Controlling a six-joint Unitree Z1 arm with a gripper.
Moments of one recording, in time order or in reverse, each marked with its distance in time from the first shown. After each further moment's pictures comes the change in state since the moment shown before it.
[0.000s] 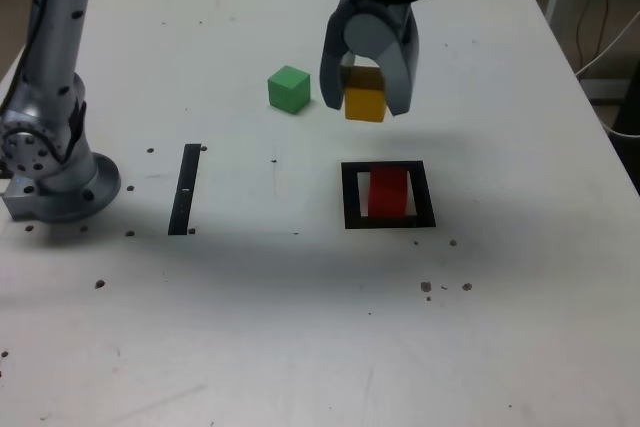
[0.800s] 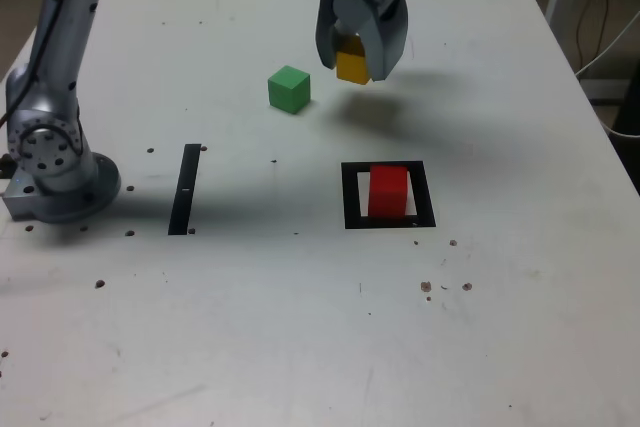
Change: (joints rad) arm 0.299 0.060 0.056 -0.159 0.102 0.545
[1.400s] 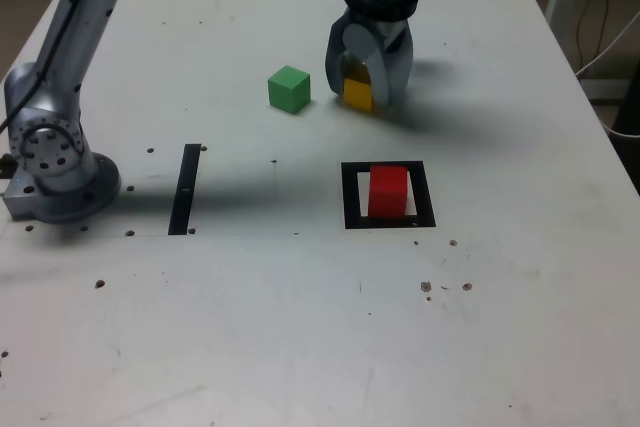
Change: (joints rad) arm 0.048 0.123 0.038 -0.143 0.016 0.099
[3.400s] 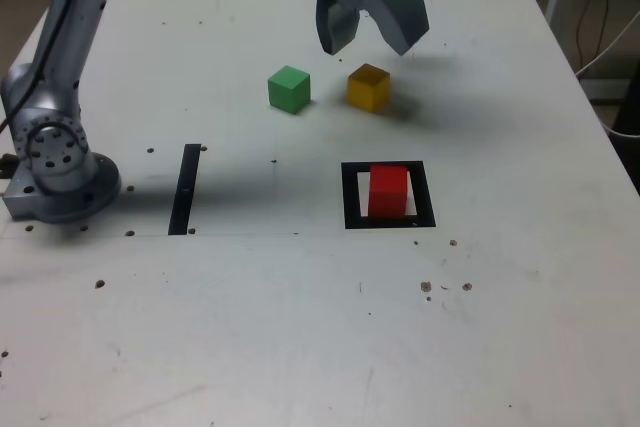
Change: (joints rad) arm 0.086 -0.045 -0.157 0.192 -0.081 0.134
